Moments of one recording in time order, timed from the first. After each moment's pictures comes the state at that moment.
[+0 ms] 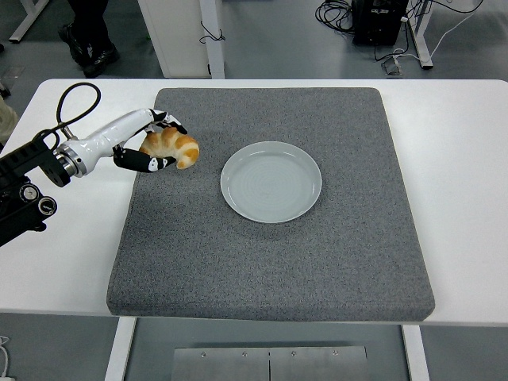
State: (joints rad) left arm -0.87 0.66 -0.36 -1.17 1.24 0.14 -0.27; right arm -0.14 0.00 0.02 0.14 -0.10 0.02 0.41
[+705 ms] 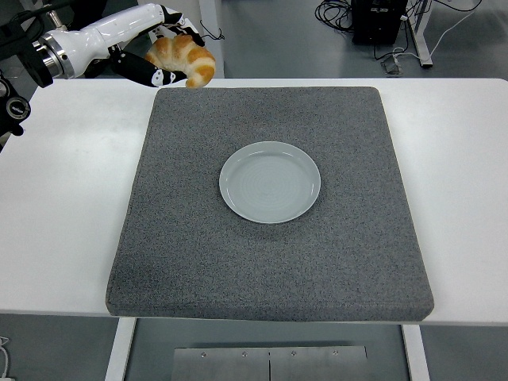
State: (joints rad) left arm -1.22 0.69 -0.36 -1.19 1.24 -0.05 -0.28; right arm -0.14 0.00 0.02 0.14 -0.10 0.02 0.41
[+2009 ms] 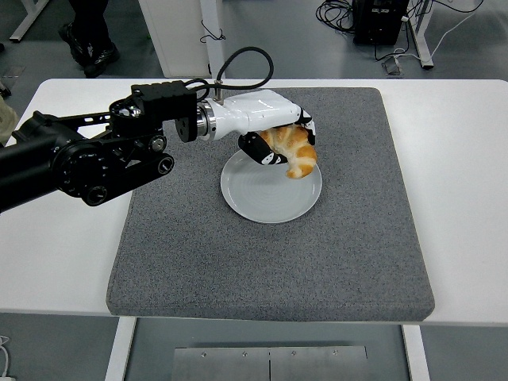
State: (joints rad) left arm -1.28 0.24 -0.09 -1.02 1.49 0.01 -0.26; right arm -0.14 0.00 0.02 0.14 -0.10 0.02 0.41
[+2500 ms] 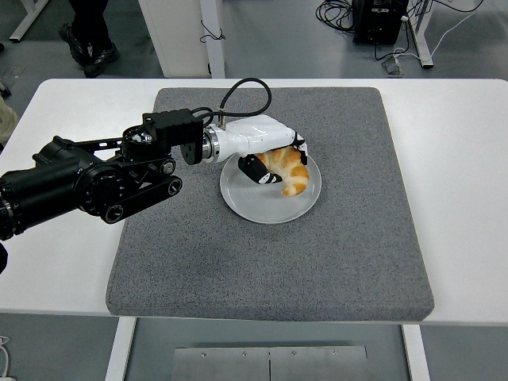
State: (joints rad) left arm -1.20 0.18 -0.04 -0.92 1.49 0.05 -0.27; right arm -0.14 0.00 0.02 0.14 -0.10 0.02 0.41
